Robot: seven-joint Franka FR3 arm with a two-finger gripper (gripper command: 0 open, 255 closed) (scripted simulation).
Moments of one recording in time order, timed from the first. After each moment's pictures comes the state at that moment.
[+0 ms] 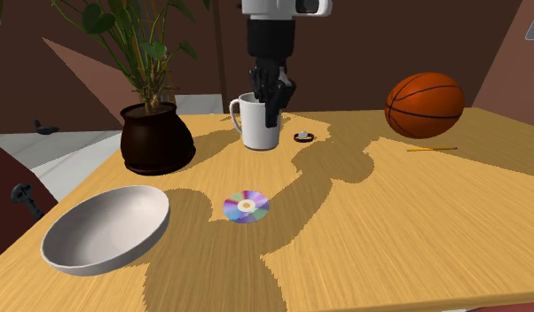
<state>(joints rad) 0.13 -0.15 0.31 -2.09 0.10 1.98 0.44</state>
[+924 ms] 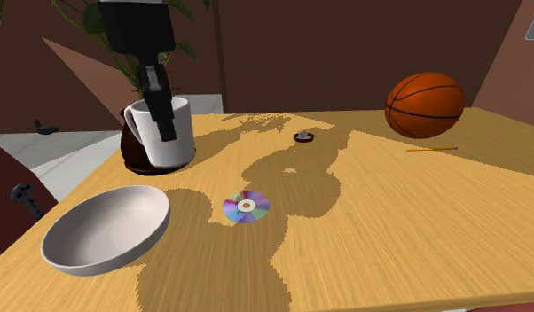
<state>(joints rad) 0.26 -0.67 0.34 -2.49 0.26 1.88 0.51</state>
